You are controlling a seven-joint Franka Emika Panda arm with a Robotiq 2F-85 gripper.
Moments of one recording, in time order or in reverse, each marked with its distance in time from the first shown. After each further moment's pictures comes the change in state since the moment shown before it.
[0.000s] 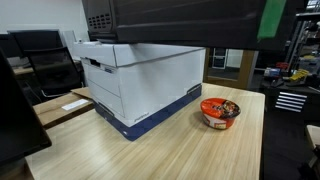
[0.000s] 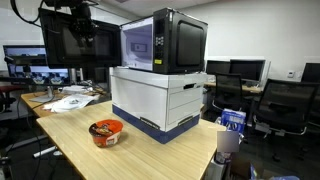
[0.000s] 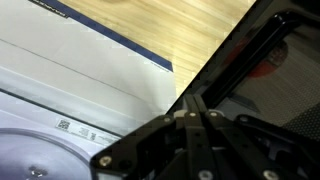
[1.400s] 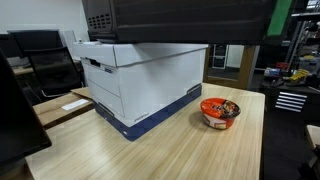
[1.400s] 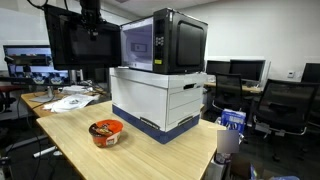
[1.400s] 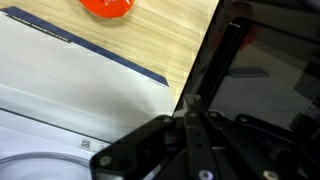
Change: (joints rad) arm -0.049 0.071 -0.118 0.157 0.088 -0.244 -0.163
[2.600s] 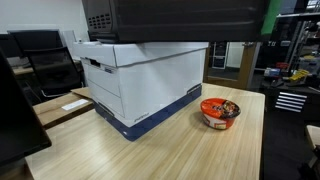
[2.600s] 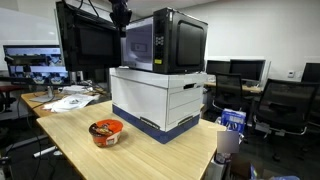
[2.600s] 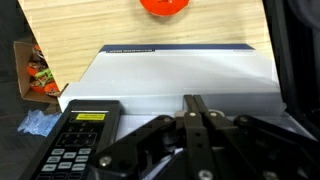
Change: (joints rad) arm -0.148 0.181 -0.037 0.205 -0.139 0.019 0.351
